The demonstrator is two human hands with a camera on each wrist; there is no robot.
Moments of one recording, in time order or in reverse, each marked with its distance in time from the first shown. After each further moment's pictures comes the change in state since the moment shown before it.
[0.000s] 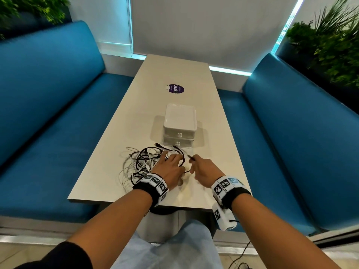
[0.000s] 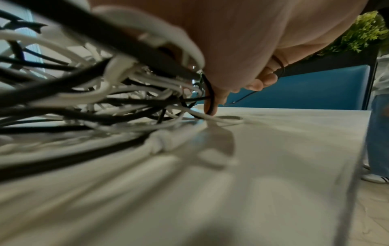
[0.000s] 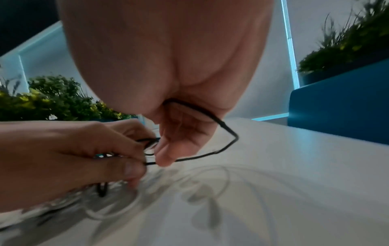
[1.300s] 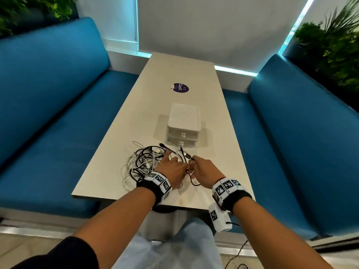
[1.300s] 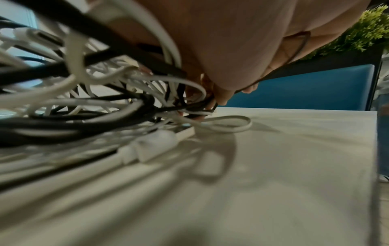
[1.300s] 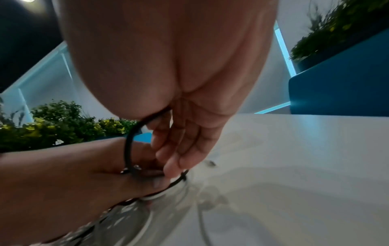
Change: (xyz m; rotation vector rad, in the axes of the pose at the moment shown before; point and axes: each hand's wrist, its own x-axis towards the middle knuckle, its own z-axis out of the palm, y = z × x) left_hand 0.003 -0.001 -0.007 0.042 -0.145 -0.024; right_hand 0.003 -0.006 0.005 0.093 0.026 -0.080
